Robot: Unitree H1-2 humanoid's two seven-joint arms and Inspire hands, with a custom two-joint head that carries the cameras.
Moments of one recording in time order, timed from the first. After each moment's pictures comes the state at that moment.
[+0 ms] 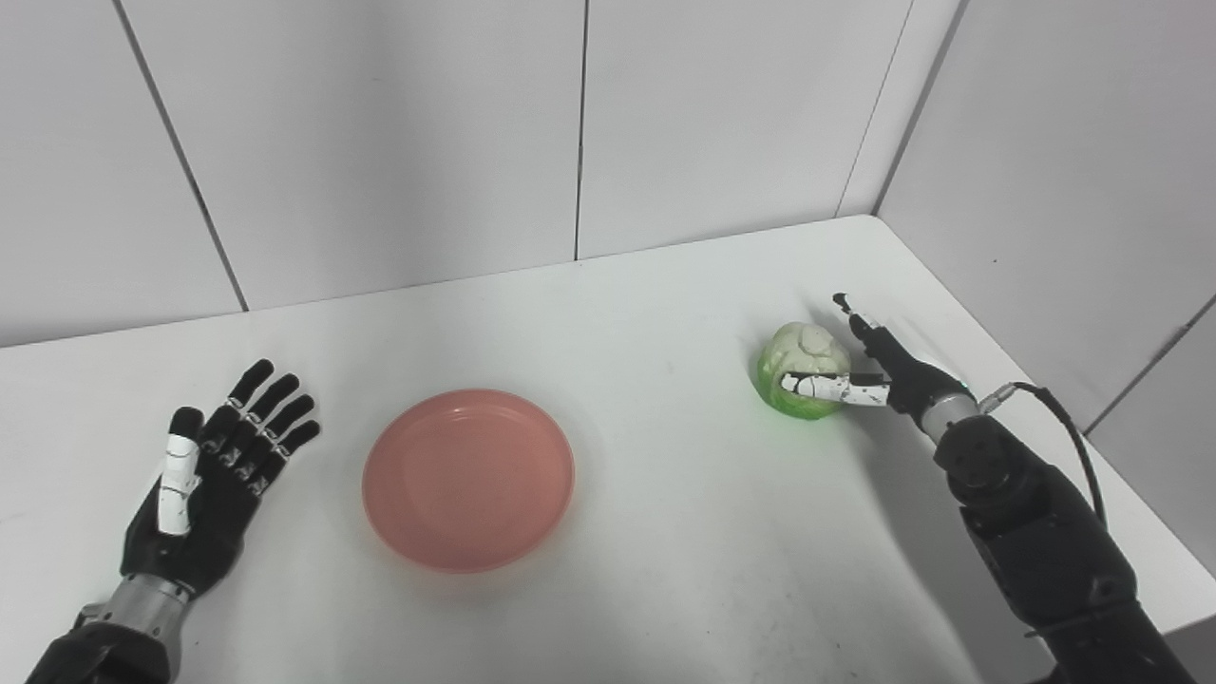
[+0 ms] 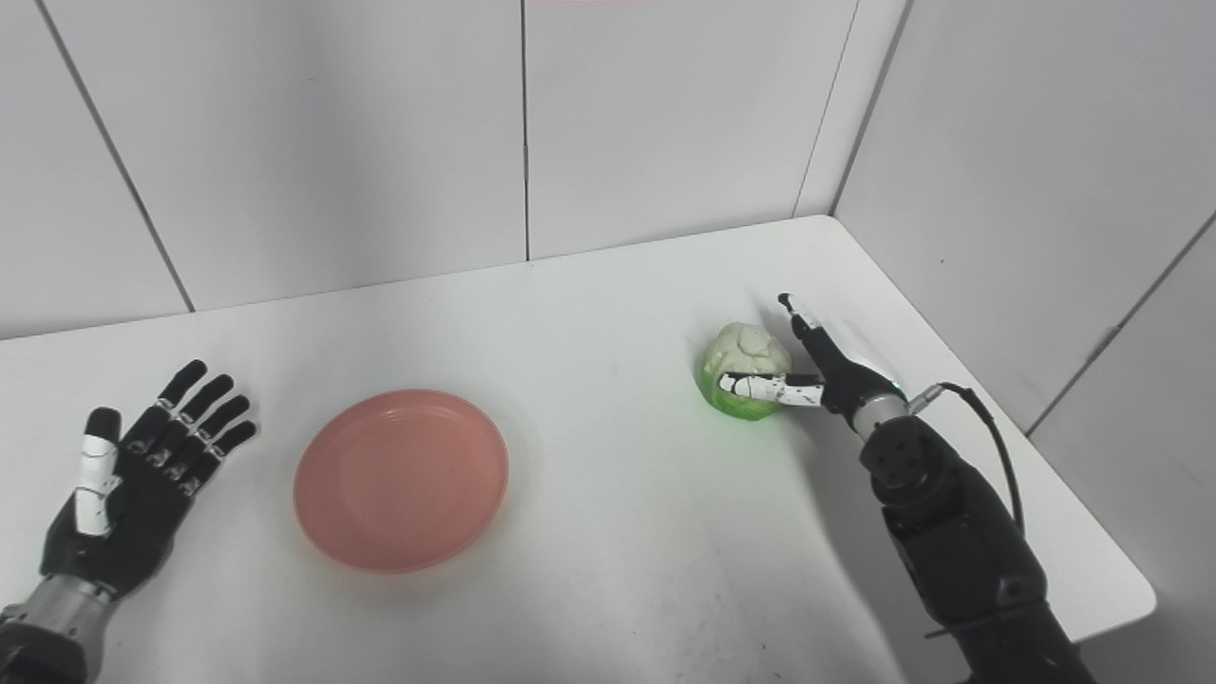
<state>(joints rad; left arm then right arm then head) -0.40 0.16 0.10 0.55 -0.42 -0.04 -0.58 -0.21 -0.62 -0.10 0.11 -0.37 0.30 0.18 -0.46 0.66</state>
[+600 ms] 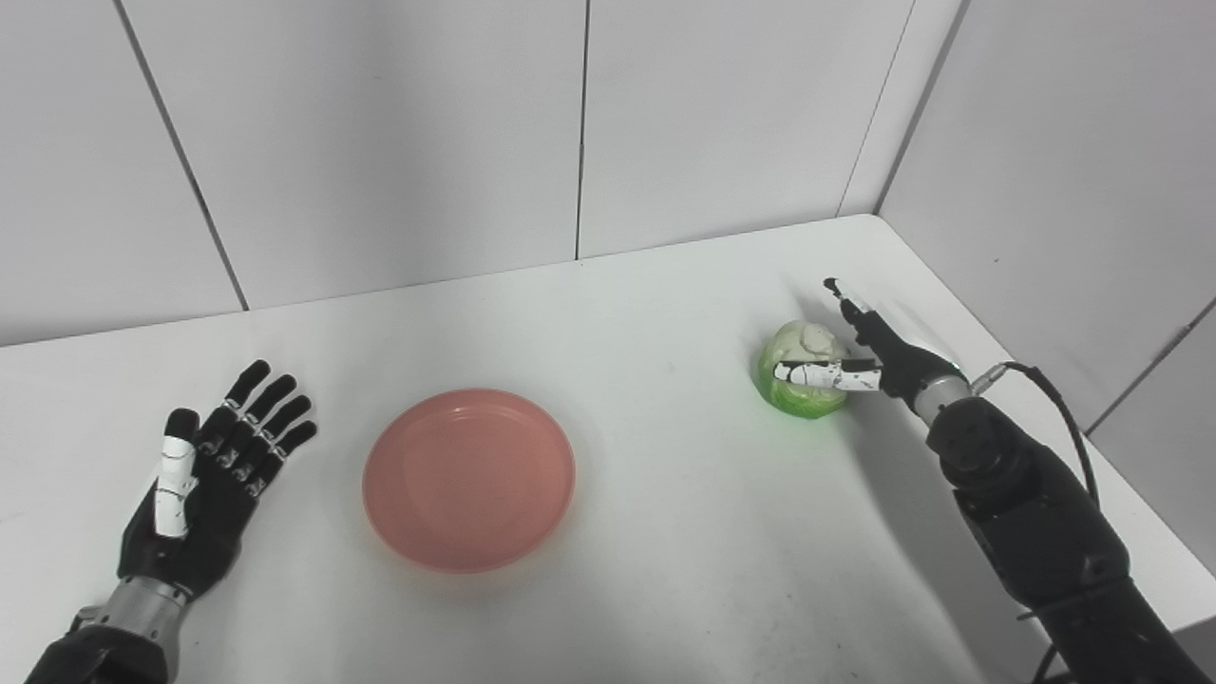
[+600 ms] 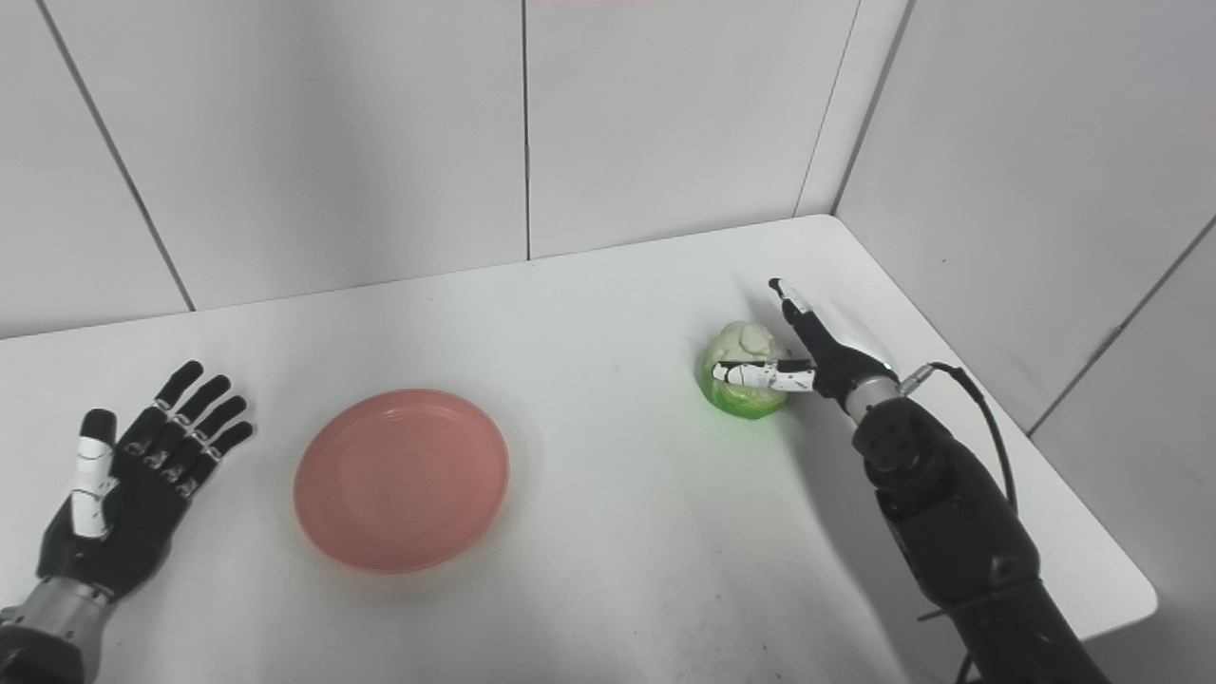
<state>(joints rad) -0.39 0.16 0.09 0.53 -0.42 -0.04 -0.57 -0.26 -0.64 -0.07 0.12 -0.38 0.30 0.19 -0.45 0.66</state>
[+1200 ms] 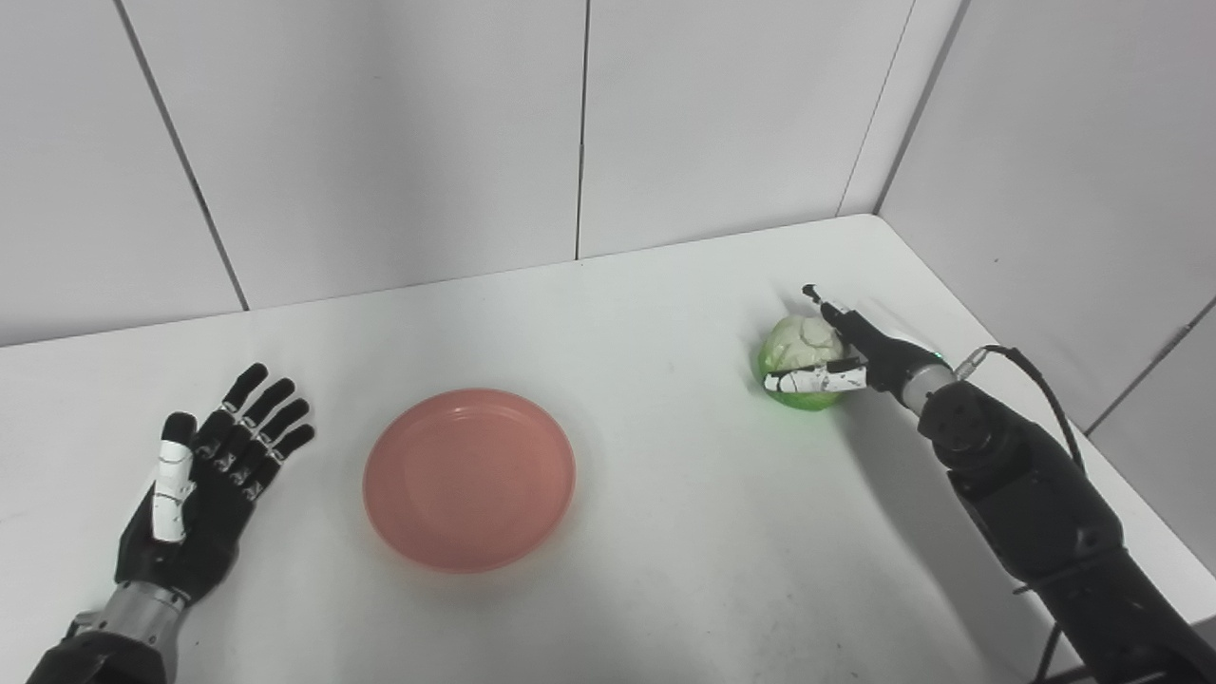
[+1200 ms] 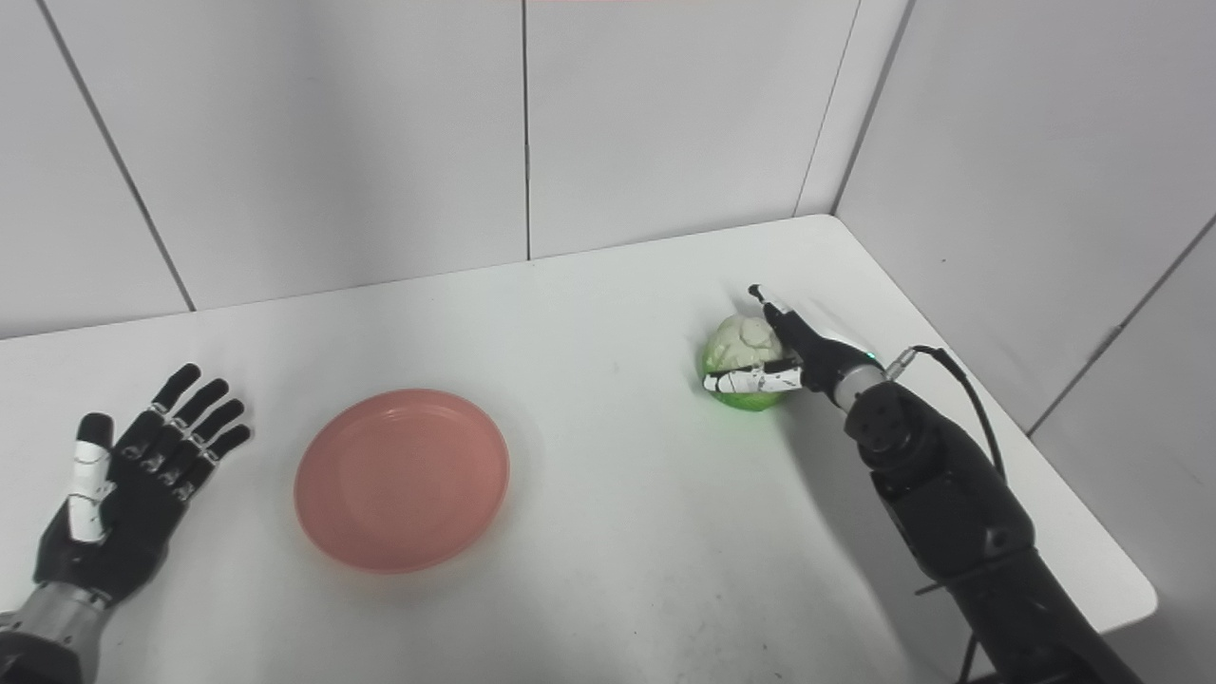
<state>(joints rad) -0.38 0.17 0.08 0.52 -0.42 -0.04 -0.56 -0.31 -0.68 0.01 0.16 -0.37 0.33 0.27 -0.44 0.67</state>
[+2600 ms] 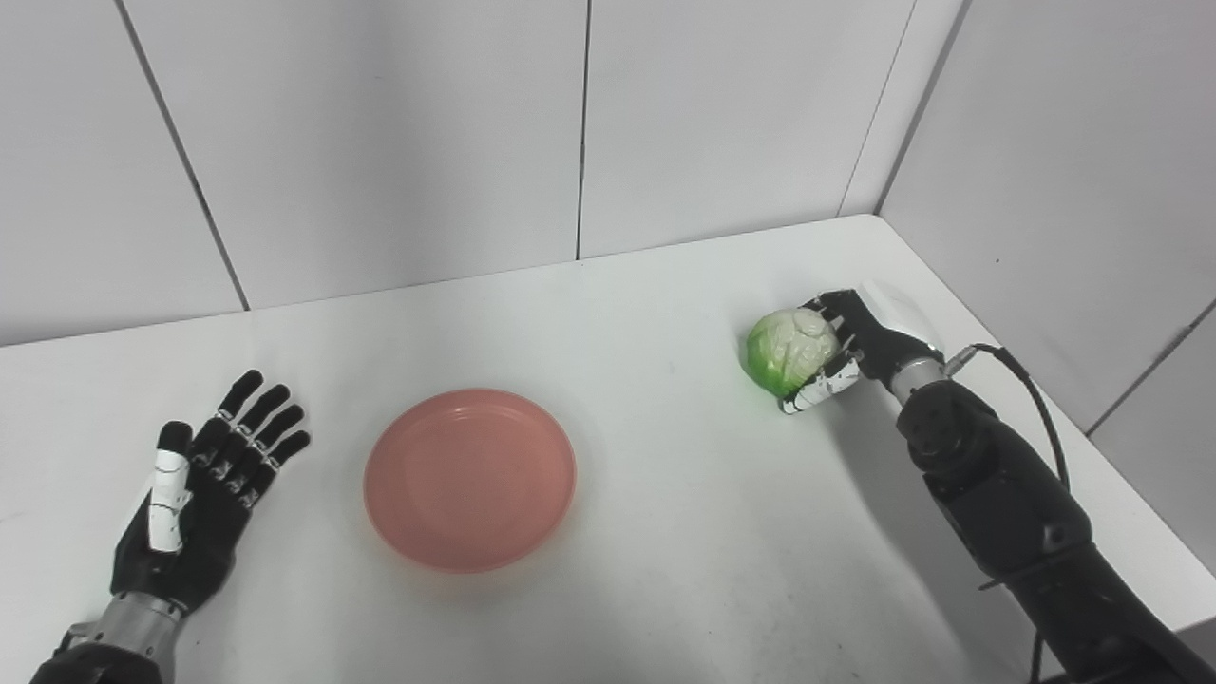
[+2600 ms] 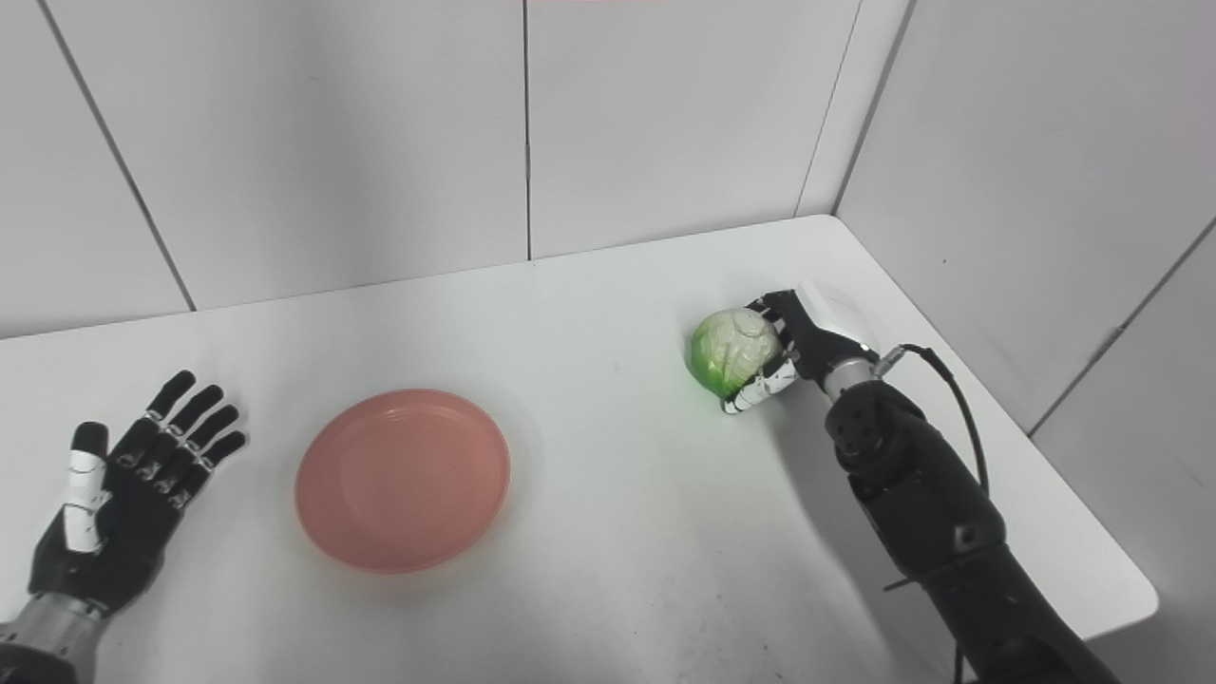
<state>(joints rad) -0.35 0.17 0.07 0.47 -0.41 -0.04 -0.54 -0.33 -0.63 0.02 0.22 -0.42 0.28 0.06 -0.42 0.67</state>
